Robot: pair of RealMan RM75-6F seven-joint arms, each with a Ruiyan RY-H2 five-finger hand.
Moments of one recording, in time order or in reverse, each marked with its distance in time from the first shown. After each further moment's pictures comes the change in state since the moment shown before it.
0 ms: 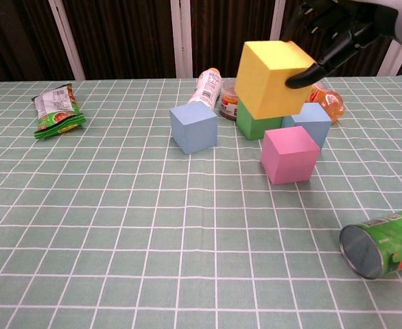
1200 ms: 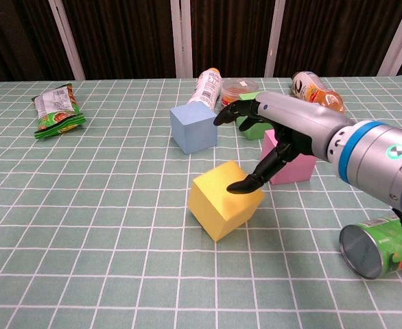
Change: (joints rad) left arm 0.007 0.009 -0.004 0.005 -0.006 0.007 -0.028; right arm 0.035 -0.237 -0.201 0.124 -0.057 -0.047 0.032
